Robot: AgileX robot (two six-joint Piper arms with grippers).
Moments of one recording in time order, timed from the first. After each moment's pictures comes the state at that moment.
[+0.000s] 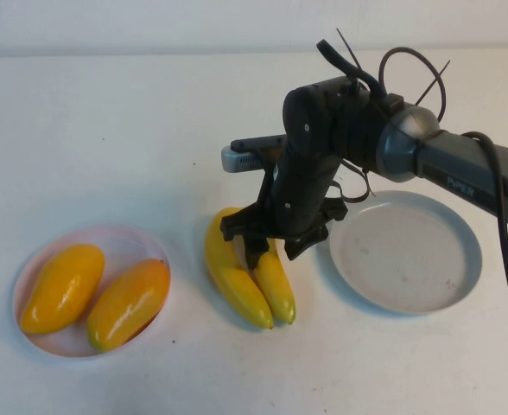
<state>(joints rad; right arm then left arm) 0.66 2.19 -1.88 0.15 1.14 0.26 -0.06 -0.01 0.03 0.05 0.38 -0.03</state>
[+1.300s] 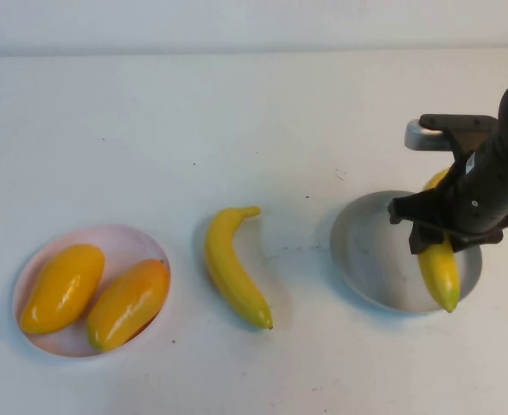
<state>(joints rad) 0.37 1.71 -1.25 0.05 0.91 0.29 -0.06 -0.01 0.03 0.05 0.38 -0.03</state>
